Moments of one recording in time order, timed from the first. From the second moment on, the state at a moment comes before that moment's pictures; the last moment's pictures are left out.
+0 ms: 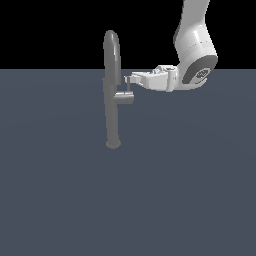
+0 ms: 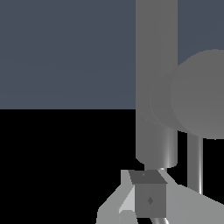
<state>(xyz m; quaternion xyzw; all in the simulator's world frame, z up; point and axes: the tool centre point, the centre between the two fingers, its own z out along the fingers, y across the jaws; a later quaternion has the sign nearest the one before) 0.072 0.004 0.252 -0.55 0.45 0.55 0.45</state>
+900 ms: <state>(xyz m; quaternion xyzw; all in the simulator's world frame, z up) 0.038 -0.002 0.256 -0.55 0.45 0.54 0.45</state>
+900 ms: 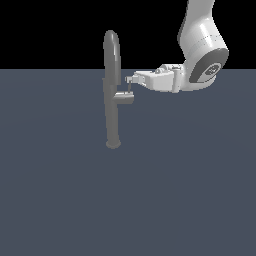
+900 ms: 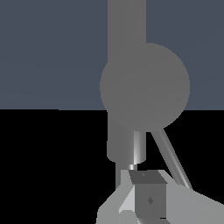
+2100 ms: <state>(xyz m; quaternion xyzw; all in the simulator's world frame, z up) -0.009 -0.011 0.233 -0.56 0.44 0.54 0.46</state>
